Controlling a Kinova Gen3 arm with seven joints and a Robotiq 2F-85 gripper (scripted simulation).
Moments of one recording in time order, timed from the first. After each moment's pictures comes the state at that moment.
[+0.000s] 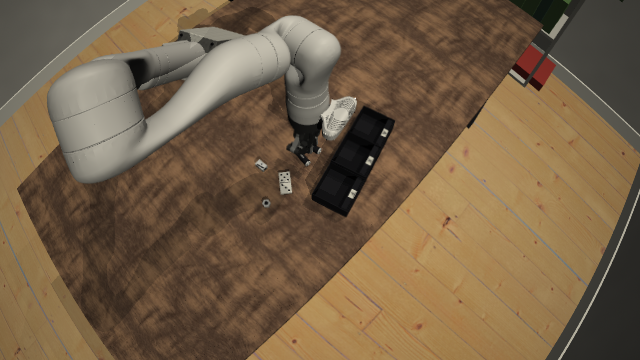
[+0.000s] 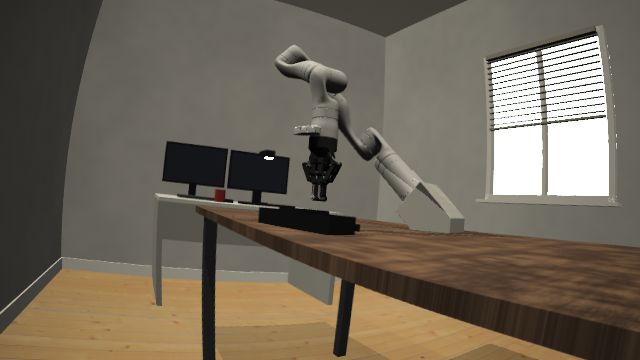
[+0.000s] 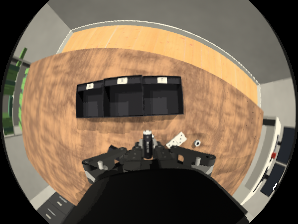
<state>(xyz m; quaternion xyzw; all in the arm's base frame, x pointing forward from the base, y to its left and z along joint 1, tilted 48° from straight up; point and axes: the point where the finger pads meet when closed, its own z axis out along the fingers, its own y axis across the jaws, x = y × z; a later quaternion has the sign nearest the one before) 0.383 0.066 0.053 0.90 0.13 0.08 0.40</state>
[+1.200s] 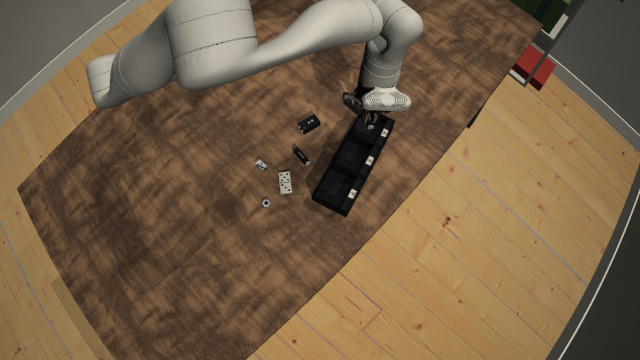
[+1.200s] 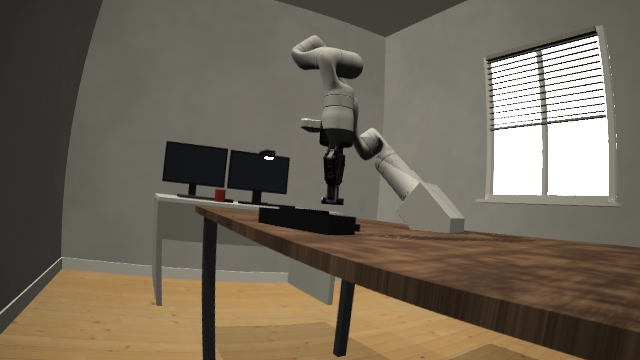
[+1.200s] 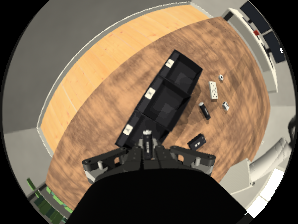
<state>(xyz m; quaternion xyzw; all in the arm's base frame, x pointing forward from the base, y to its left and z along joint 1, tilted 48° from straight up) 0.435 0.167 -0.043 0.86 -0.31 0.25 0.32</state>
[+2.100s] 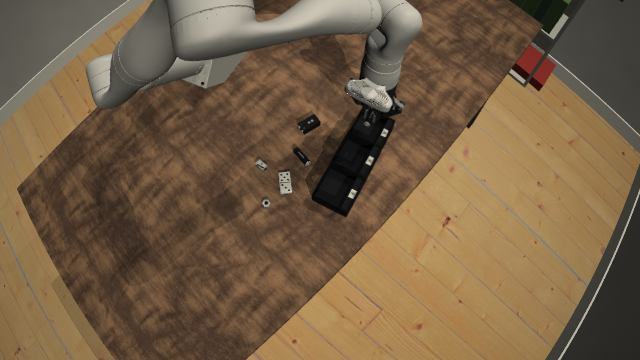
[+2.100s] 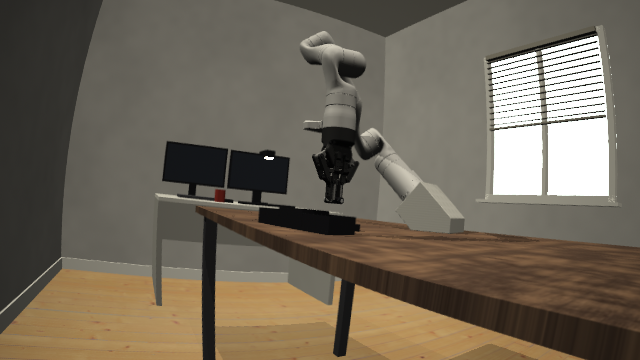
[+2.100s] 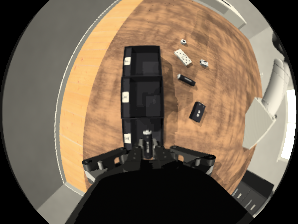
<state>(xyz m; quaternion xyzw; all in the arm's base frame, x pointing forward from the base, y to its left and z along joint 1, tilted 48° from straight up) 0.435 0.173 -0.045 0.74 -0.54 0.34 0.23</state>
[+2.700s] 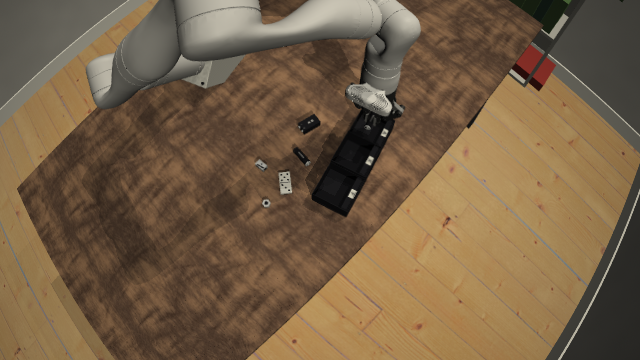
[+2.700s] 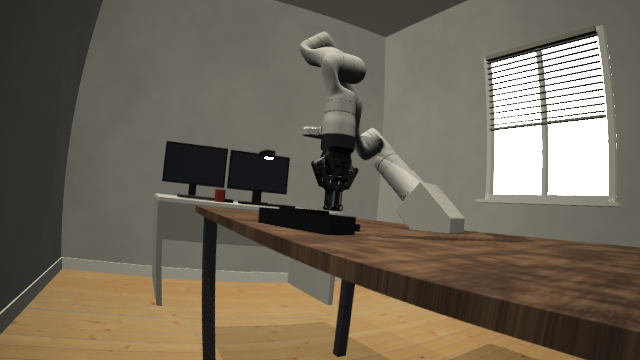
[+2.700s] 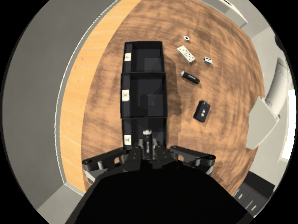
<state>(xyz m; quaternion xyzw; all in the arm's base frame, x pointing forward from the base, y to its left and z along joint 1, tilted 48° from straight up) 0.441 0.163 -0.056 0.74 -0.54 0.34 0.23</state>
